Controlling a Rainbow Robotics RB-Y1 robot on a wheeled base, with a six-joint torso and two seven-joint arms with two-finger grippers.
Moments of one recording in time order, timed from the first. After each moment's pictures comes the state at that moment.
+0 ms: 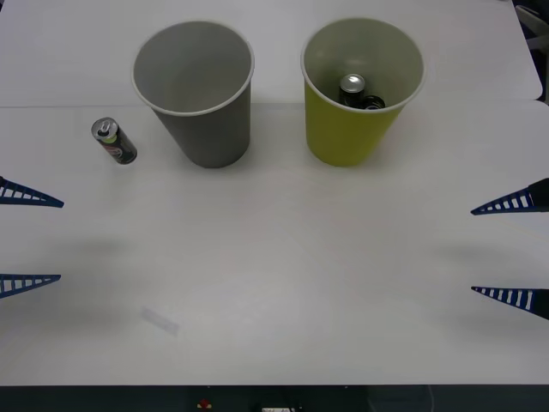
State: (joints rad) right arm 0.26 -1.13 -0.26 -2.01 1.31 -1.13 -0.09; left arm 0.03 0.97 0.39 -1.64 -1.24 -1.57 0.07
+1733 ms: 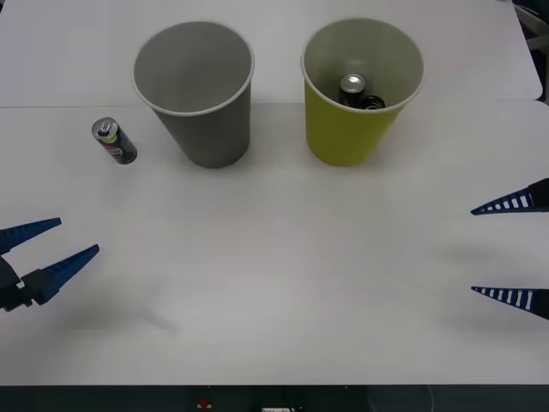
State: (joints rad) right arm 0.26 -1.13 -0.26 -2.01 1.31 -1.13 -0.09; left arm 0.48 0.96 0.15 -1.83 -0.79 -0.66 0.18
